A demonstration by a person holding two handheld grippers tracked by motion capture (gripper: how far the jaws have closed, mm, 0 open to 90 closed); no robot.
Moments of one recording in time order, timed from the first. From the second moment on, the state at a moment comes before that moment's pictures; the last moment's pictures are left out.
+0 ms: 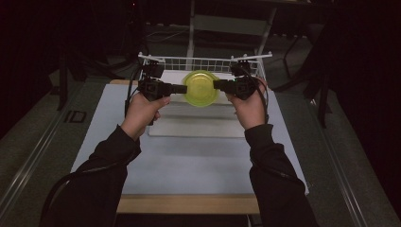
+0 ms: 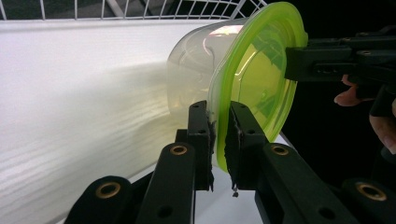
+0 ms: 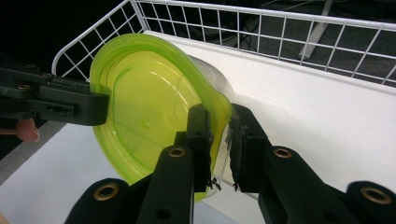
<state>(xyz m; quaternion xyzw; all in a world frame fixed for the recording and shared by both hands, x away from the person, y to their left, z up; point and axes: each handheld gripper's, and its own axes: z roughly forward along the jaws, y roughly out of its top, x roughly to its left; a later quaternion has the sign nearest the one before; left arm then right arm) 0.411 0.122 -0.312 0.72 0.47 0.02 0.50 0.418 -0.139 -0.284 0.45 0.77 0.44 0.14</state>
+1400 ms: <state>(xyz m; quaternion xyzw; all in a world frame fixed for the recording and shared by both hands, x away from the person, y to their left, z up) 0.441 0.110 -0.325 0.71 0.46 0.05 0.53 0.471 -0.143 -0.275 0.53 0.75 0.38 0.03</state>
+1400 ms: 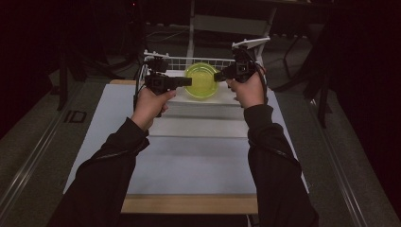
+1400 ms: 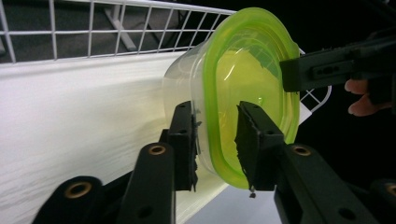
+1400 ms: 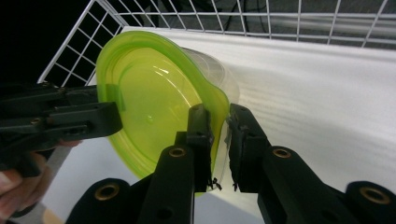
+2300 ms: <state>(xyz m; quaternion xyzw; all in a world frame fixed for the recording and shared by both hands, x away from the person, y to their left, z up) 0.455 0.106 -0.329 0.69 0.49 0.08 0.52 0.477 -0.135 -0.284 0.53 0.74 0.40 0.08</state>
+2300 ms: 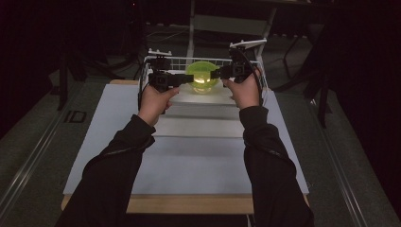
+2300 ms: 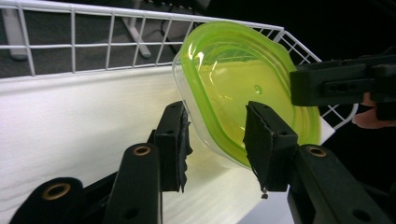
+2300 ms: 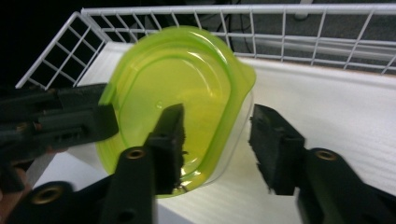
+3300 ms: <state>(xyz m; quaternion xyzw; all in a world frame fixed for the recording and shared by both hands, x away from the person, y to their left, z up) 0.445 0.109 -0.319 0.68 0.48 0.12 0.54 0.472 -0.130 -0.292 0.51 0.75 0.42 0.07</state>
